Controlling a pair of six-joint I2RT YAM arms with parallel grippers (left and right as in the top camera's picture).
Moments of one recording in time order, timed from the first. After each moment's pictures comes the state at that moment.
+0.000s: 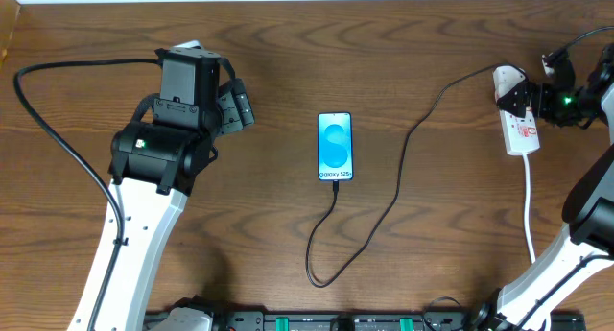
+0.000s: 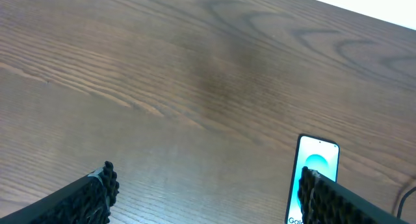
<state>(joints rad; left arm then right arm) -0.24 1.31 1.40 -0.96 -0.23 -0.43 -0.46 2.13 1.66 -0.91 -0.56 -0.36</state>
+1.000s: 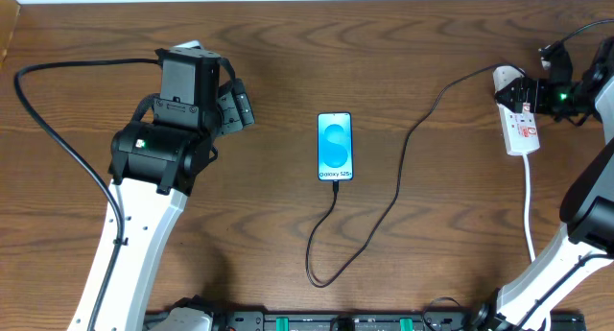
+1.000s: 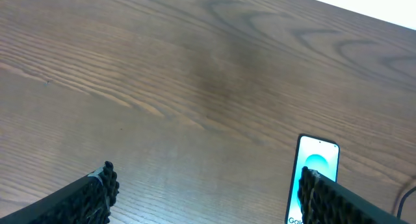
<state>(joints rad) -0.24 1.31 1.40 -0.96 -0.23 -0.43 -0.44 2.13 1.64 -0.80 -0.56 -0.37</state>
